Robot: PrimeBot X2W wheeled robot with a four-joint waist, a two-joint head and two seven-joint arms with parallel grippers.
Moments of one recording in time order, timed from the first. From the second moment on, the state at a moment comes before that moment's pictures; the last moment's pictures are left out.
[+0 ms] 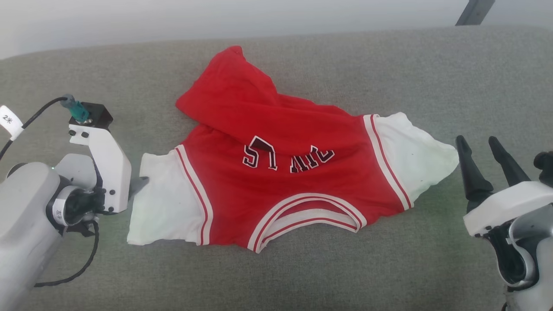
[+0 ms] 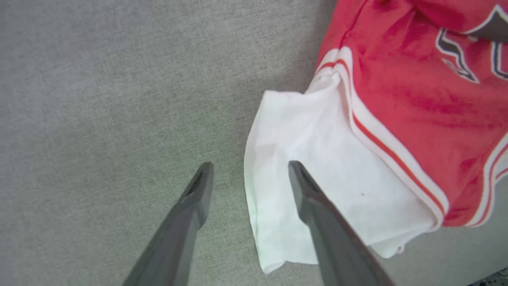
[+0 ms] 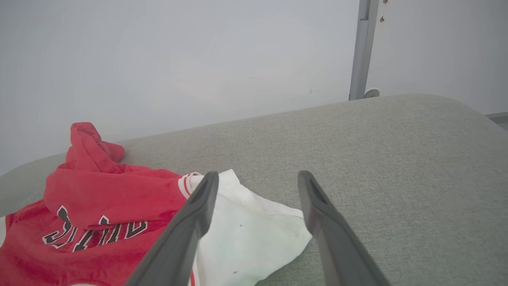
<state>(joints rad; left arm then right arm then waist) -0.79 0.72 -0.78 0.43 -1.06 0.08 0.71 -0.23 -0.16 -0.11 0.08 0.41 0.13 0.12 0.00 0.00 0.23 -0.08</state>
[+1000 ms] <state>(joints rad) -0.67 0.65 -0.84 0.54 -1.12 0.15 0.78 -0.18 -0.16 -0.12 0.06 0.41 0.13 0.19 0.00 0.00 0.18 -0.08</state>
